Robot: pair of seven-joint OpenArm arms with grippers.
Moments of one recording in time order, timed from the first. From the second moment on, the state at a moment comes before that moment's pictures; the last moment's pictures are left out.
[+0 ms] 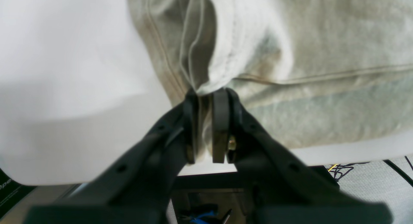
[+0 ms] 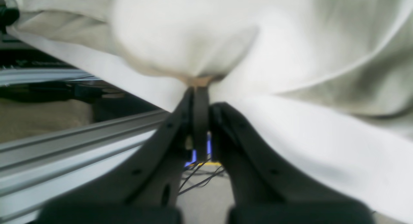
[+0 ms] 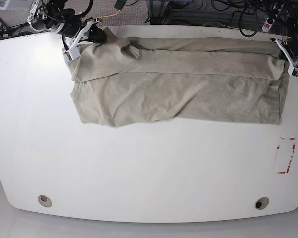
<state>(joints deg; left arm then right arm) 23.4 -25.1 -37.8 90.4 -16.6 -43.0 52.1 -29.5 3.4 30.2 105.6 53.1 40.7 -77.7</state>
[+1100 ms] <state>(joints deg) 23.3 -25.4 -37.7 90.3 -16.6 -43.0 52.1 -12.8 18.5 29.5 91.2 62.9 40.7 -77.9</state>
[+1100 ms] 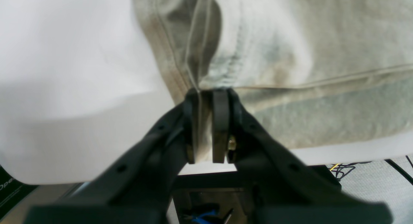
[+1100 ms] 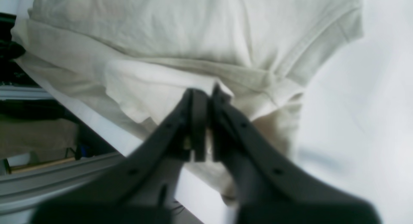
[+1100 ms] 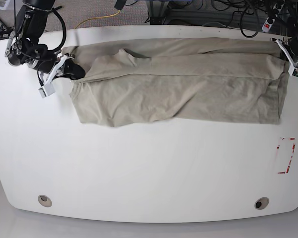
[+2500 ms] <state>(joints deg) 6.8 -24.7 -46.2 91.1 -16.8 -43.0 63.9 15.4 15.6 22.6 61.6 32.2 40.5 -61.0</state>
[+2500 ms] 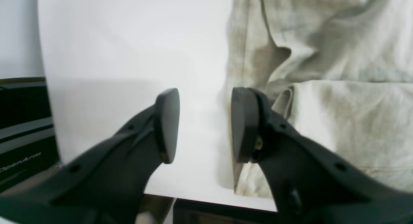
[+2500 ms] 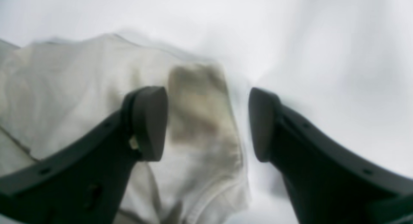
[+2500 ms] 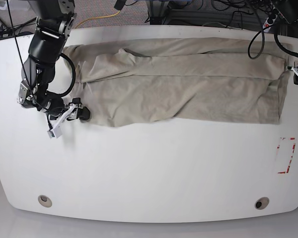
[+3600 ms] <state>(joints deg) -18.9 -25.2 -35.6 62.2 -13.8 -42.4 55.1 15.5 14.9 18.3 59.3 33.2 40.5 -56.9</state>
